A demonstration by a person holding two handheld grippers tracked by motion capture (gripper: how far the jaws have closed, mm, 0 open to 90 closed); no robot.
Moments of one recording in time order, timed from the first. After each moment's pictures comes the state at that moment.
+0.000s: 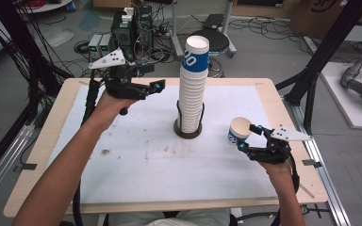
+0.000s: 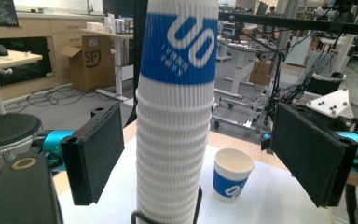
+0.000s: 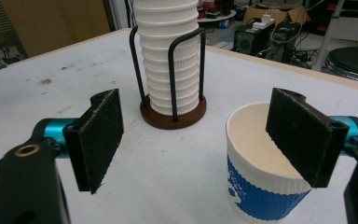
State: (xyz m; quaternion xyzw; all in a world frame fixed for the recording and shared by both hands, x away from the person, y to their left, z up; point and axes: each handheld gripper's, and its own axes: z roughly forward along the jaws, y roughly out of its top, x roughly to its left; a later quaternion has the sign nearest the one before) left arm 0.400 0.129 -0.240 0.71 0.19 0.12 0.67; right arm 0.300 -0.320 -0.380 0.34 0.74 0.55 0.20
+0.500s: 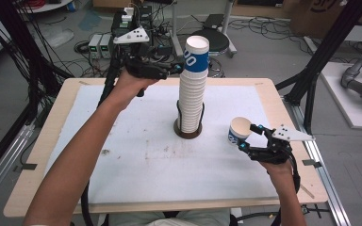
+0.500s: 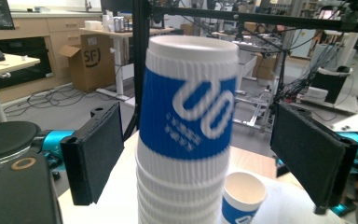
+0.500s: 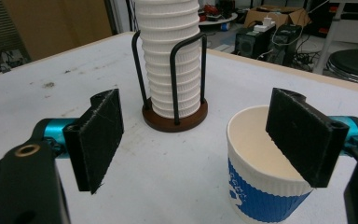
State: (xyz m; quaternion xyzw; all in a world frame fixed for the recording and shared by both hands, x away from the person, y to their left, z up) left arm 0.434 0.083 -0.205 0.72 0.19 0.13 0.65; right arm 0.299 -0.322 -0.378 0.34 0.74 0.55 0.20
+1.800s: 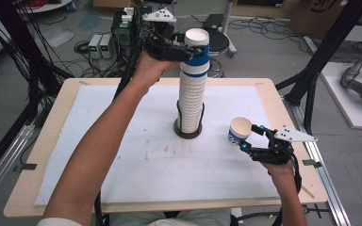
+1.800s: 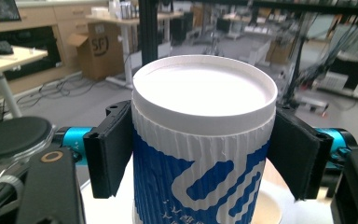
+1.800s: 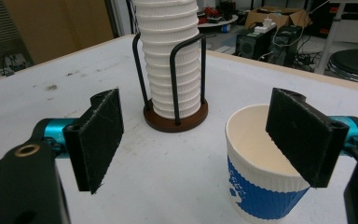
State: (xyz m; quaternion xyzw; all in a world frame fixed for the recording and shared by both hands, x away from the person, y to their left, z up) left arm 0.450 0.042 -0.165 0.74 0.20 0.14 0.63; right arm 0.297 -0.326 -0.378 0.34 0.73 0.56 0.19
